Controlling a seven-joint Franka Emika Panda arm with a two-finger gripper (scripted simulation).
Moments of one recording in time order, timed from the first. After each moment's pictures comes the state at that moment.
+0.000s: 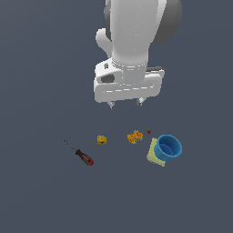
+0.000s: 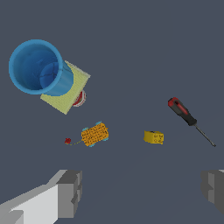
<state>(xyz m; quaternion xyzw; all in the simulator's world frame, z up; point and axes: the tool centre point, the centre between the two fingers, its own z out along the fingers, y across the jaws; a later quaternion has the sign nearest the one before) 0.015 0.033 0.311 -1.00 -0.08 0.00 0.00</state>
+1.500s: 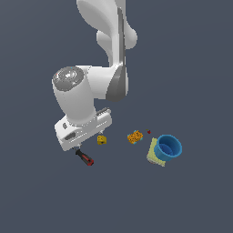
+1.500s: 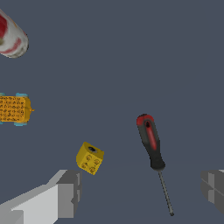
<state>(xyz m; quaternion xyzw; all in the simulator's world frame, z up) 0.072 -0.107 0.170 -0.95 -0.31 0.00 0.00</state>
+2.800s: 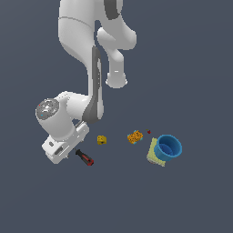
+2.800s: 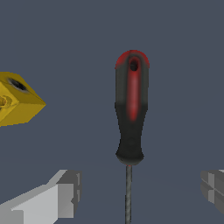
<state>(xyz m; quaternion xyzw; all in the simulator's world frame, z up) 0.067 -0.202 0.065 -0.89 -0.46 0.00 0.00</state>
